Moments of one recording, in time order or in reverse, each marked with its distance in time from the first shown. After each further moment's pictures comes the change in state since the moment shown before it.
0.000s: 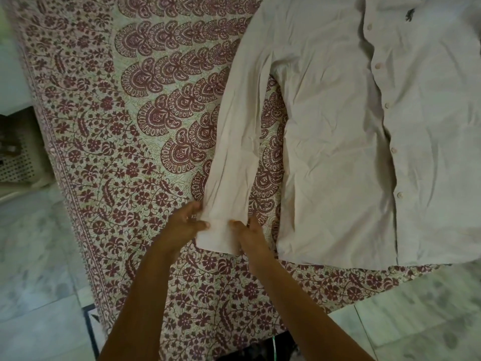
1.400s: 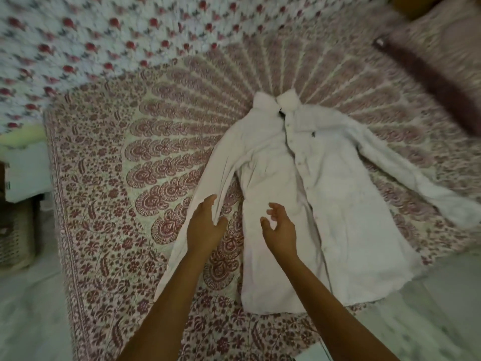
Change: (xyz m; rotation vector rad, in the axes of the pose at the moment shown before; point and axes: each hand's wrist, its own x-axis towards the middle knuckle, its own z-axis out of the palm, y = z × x) left_hand -0.049 0.157 0.080 0.480 0.375 0.690; right_hand -0.075 -0.145 -0.105 -0.453 0.471 -0.811
